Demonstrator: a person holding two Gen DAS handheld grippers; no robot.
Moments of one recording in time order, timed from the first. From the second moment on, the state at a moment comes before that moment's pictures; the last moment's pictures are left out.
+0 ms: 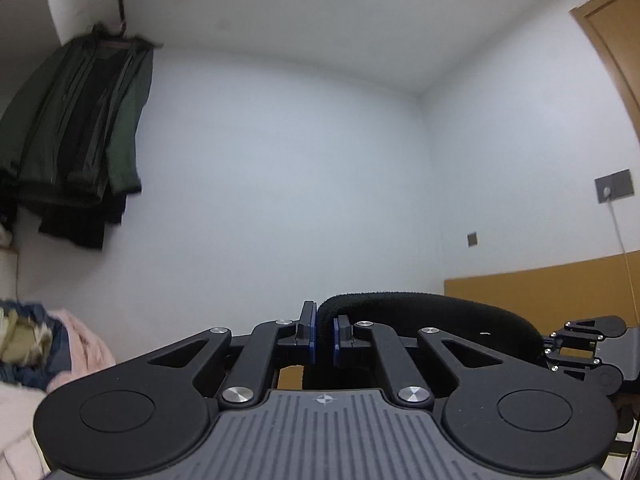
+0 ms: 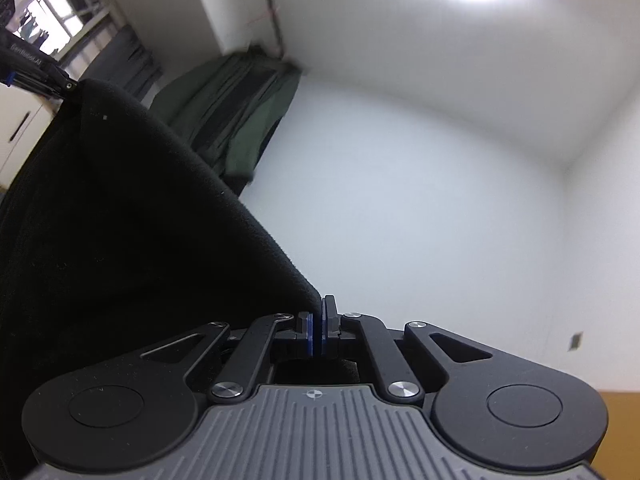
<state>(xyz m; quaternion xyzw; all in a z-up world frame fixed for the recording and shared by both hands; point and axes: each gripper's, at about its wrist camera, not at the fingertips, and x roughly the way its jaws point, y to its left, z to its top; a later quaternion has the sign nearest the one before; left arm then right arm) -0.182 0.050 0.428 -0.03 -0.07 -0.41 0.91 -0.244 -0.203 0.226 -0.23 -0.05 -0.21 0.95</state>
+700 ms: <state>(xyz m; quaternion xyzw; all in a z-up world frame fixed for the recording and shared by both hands) 0.106 -0.078 0.082 0.02 0.27 -0.30 0.91 -0.018 -0.342 -0.093 -0.20 0.26 -0.17 0.93</state>
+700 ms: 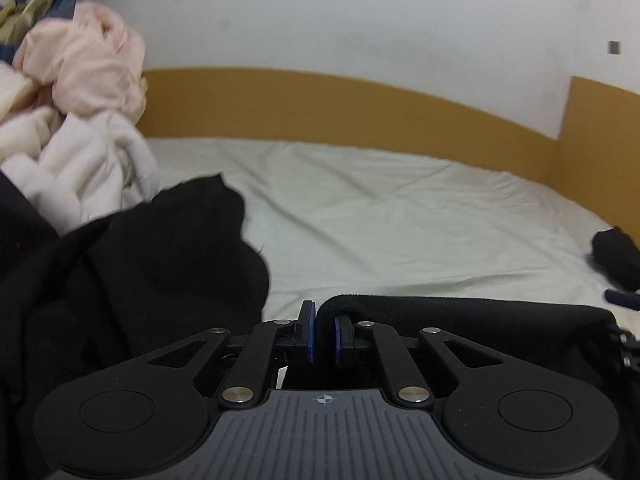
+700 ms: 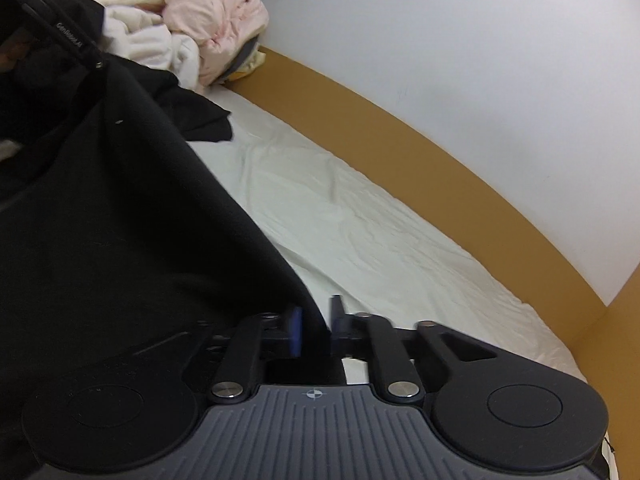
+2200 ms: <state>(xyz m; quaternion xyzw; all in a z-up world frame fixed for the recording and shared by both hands) -0.006 0.007 0.007 -0.15 0.28 -0.35 0.88 -0.070 -0.294 0.077 -0.21 0.42 -0.27 0.84</state>
